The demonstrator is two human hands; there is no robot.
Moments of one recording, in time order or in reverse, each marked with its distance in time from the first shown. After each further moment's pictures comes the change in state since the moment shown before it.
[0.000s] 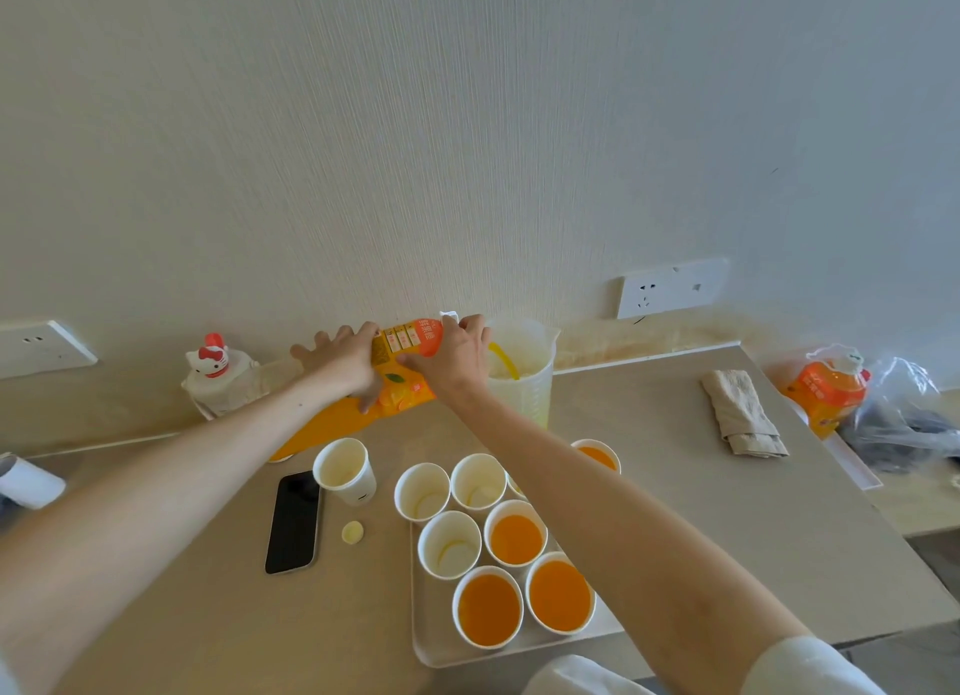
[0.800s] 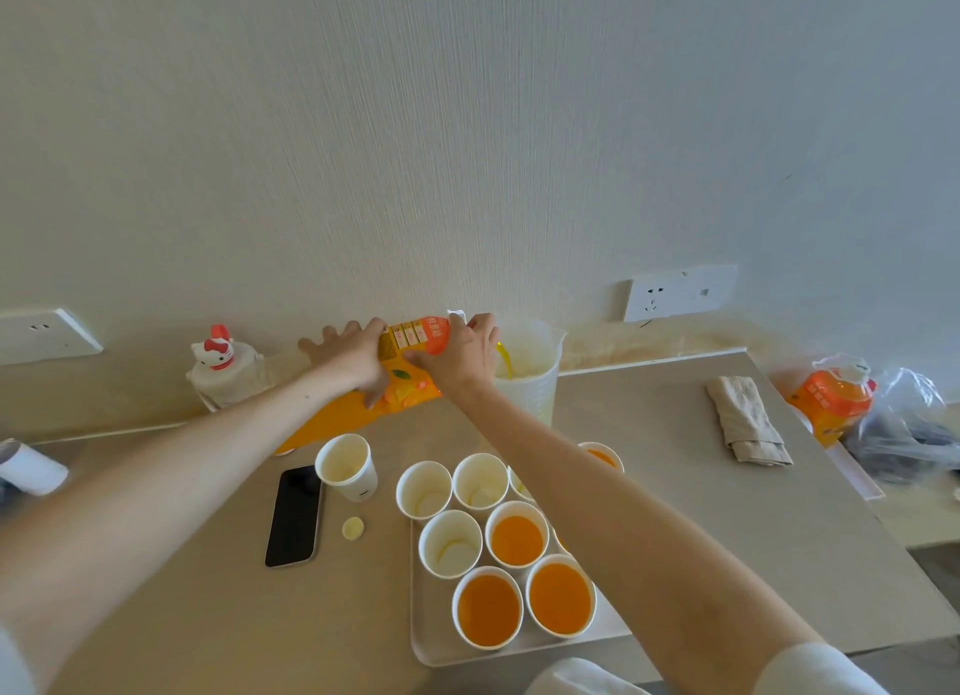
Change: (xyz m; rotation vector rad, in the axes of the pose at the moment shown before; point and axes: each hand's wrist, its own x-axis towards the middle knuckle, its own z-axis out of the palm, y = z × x) left_hand 0.003 0.000 0.000 -0.024 -0.011 0.002; right_hand 0.006 0.003 0.003 -0.039 -0.005 0.001
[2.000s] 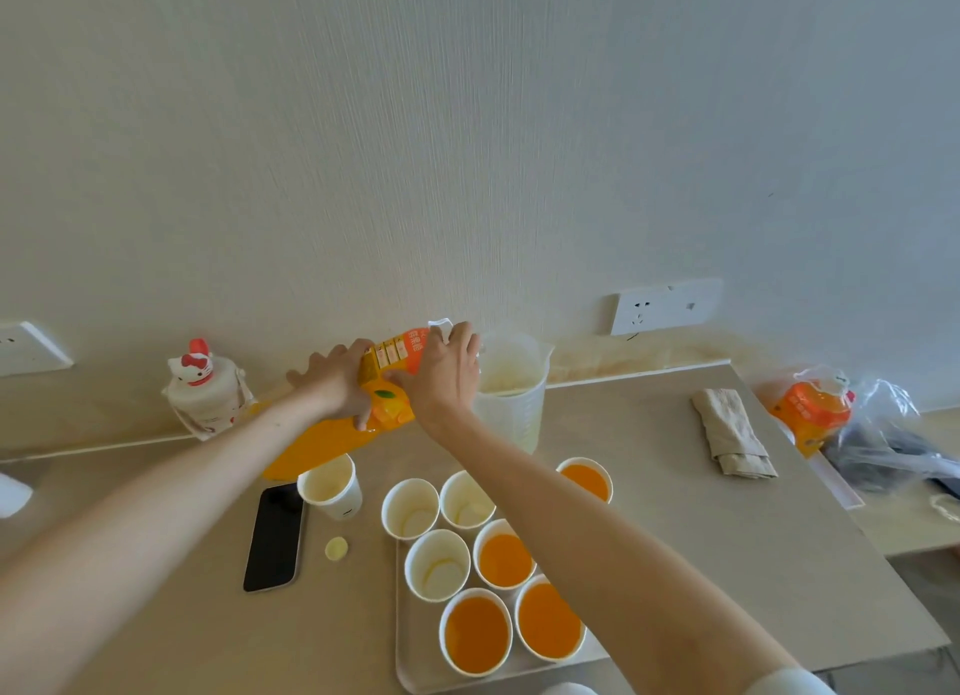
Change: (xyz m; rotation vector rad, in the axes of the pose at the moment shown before) left_hand 0.018 -0.012 0.021 -0.169 -0.020 0.057; right_hand -0.010 -0.014 0.004 -0.135 0.089 -0.045
